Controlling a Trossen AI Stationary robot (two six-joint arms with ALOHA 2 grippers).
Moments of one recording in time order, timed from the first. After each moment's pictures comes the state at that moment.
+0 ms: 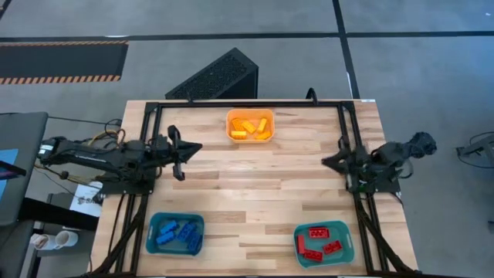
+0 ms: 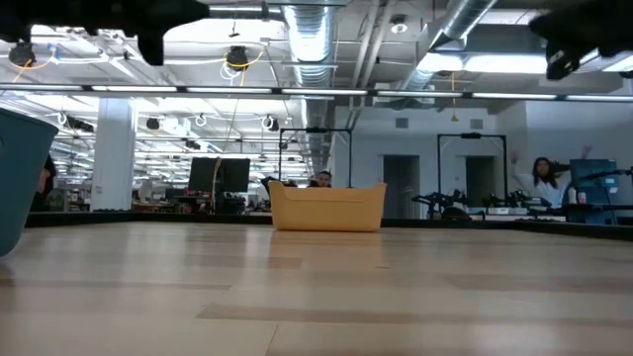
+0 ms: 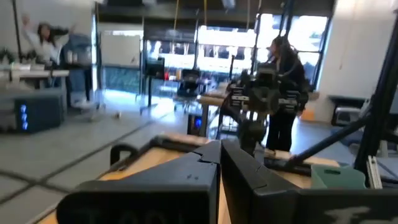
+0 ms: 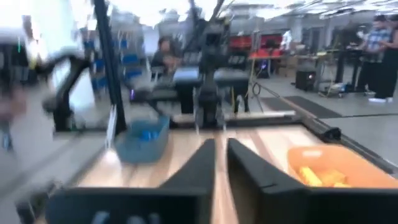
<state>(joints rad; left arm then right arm) -0.10 0.61 0.32 0.46 -0.34 -0.05 0.41 0.03 0.27 -0.14 0.43 0.04</state>
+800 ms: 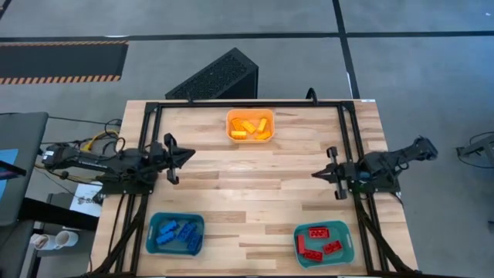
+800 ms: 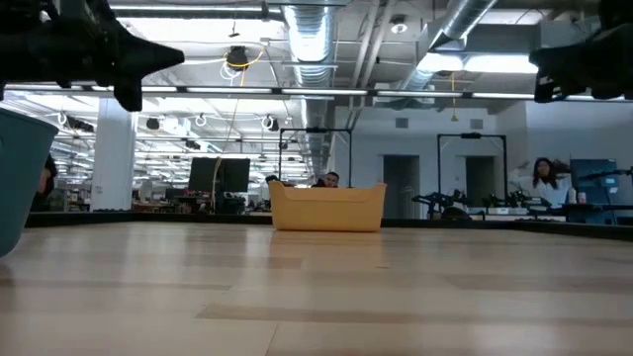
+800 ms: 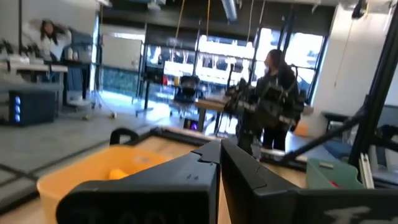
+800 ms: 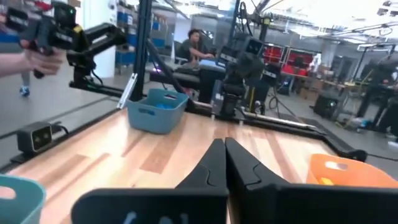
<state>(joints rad) -0.10 0.36 0.01 0.55 -0.35 -0.11 0.34 0.00 0.01 0.08 0.21 -0.19</state>
